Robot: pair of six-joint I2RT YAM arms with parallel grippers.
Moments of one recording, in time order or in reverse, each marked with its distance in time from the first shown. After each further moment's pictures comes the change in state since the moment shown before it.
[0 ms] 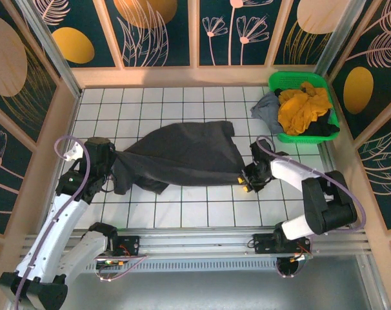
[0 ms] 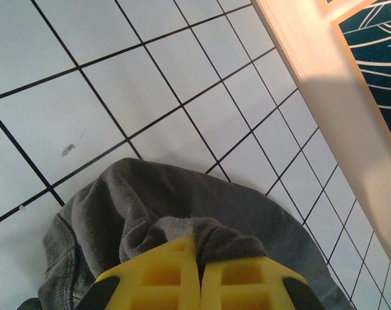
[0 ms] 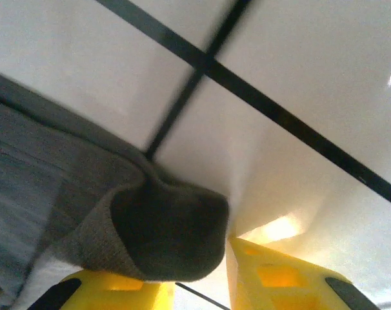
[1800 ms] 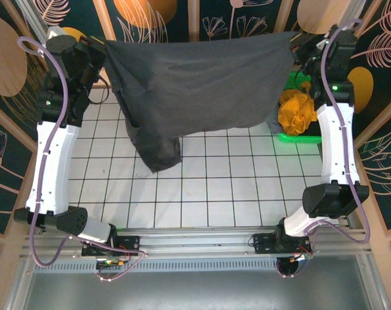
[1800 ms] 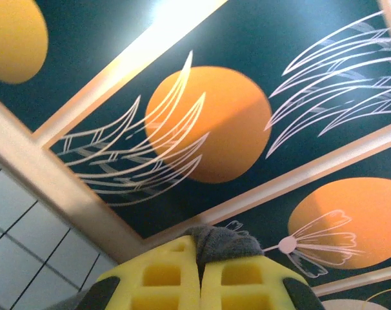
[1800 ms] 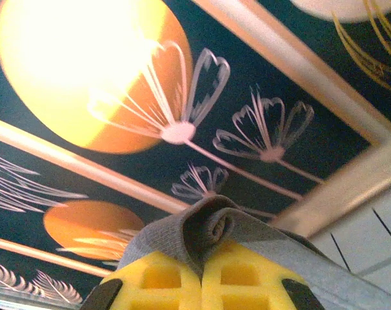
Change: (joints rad) left arm 0.113 0.671 1.160 0.144 0.238 0.223; right arm -0.356 0.111 1.213 0.166 0.050 -0.370
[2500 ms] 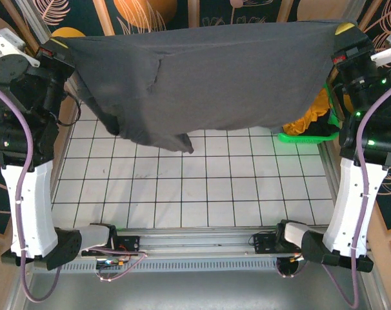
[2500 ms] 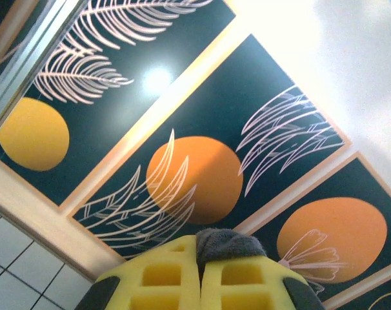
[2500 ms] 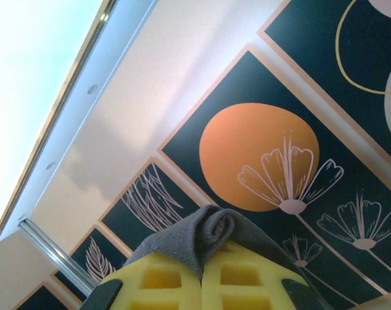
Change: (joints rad) left arm 0.032 -0.210 0.040 -0.095 -0.074 0.179; right arm -0.121 -0.388 -0.067 0.099 -0.099 0.019
